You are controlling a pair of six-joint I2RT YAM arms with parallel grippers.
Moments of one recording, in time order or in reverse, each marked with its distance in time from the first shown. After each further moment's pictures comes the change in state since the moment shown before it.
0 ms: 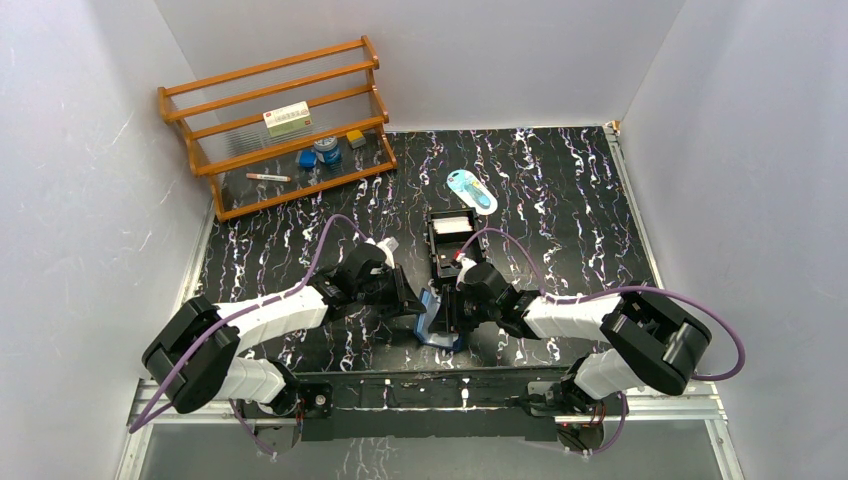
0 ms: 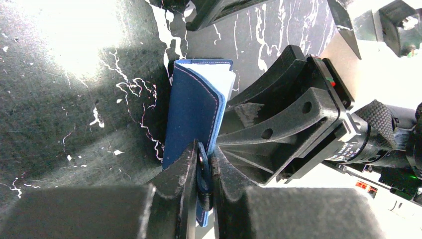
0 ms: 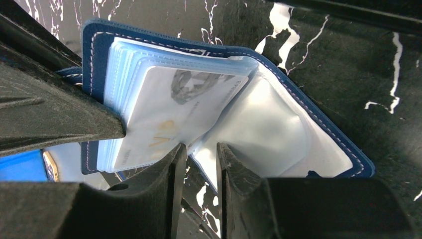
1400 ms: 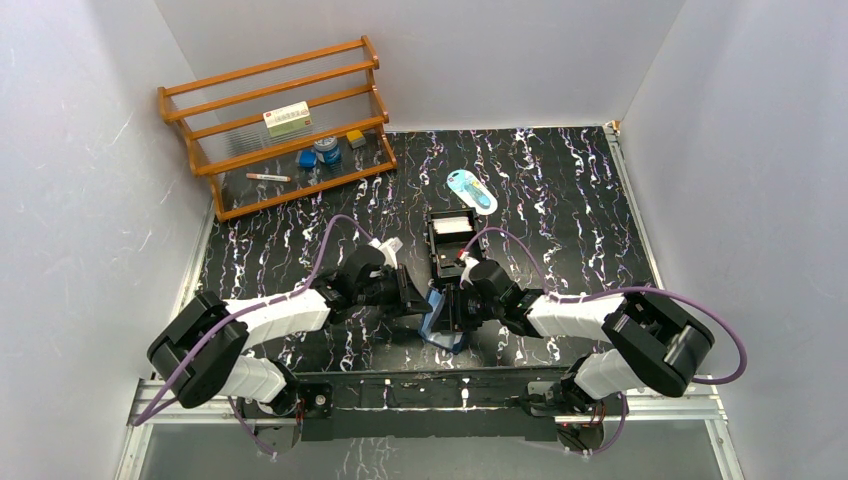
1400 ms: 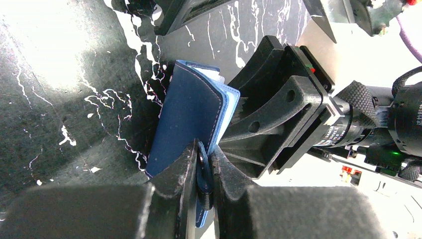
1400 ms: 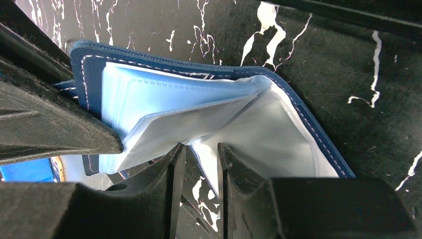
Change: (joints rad) left arm -0.002 0.033 -0.043 0.169 0.060 -0.020; right arm -0.042 -0.011 -0.009 -0.010 -0.048 -0.014
